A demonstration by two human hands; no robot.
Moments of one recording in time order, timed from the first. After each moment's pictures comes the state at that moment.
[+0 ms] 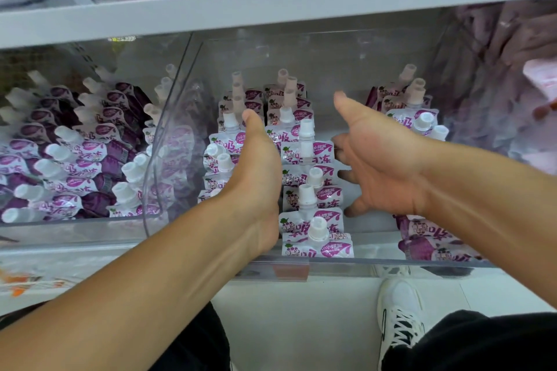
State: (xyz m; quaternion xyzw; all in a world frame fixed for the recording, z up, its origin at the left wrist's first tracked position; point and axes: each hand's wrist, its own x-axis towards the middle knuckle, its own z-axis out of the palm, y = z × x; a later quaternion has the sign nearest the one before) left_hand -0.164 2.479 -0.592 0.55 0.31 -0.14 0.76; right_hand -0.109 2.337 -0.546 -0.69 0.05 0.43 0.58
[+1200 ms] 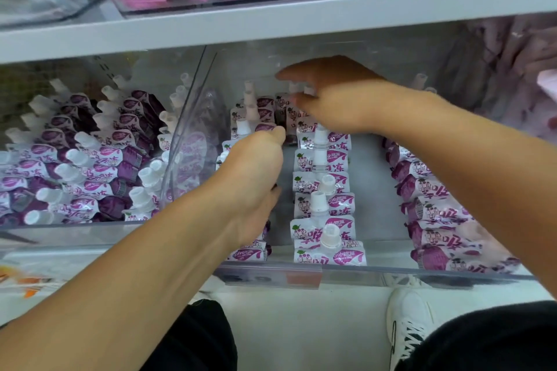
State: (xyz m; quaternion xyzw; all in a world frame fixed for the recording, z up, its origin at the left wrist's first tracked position) left_hand -0.155 2.494 -0.576 0.64 0.27 -0.09 0.71; right_hand -0.038 2.382 -0.536 -0.92 -0.36 0.04 0.17
